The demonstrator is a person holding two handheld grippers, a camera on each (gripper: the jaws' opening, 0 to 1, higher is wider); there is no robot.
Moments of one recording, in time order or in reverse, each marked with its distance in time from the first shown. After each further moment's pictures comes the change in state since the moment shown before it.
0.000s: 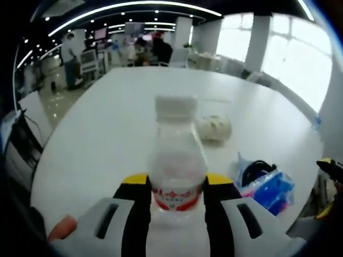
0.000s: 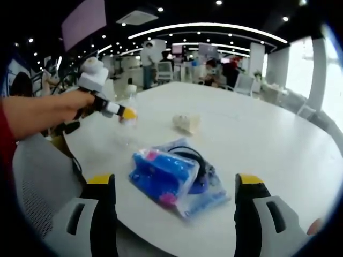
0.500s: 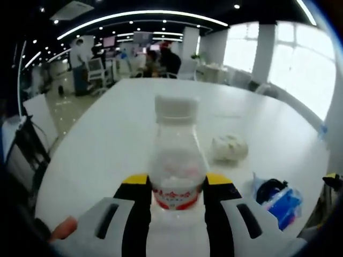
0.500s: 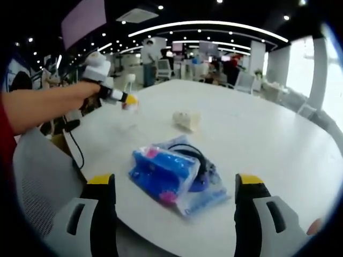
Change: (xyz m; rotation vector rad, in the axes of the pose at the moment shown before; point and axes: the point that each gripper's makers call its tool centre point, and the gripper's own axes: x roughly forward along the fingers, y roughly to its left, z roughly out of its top) left arm 0.010 0.036 0.038 -0.022 -0.086 0.057; right arm 0.001 0.001 -0.004 -0.001 0.021 0.004
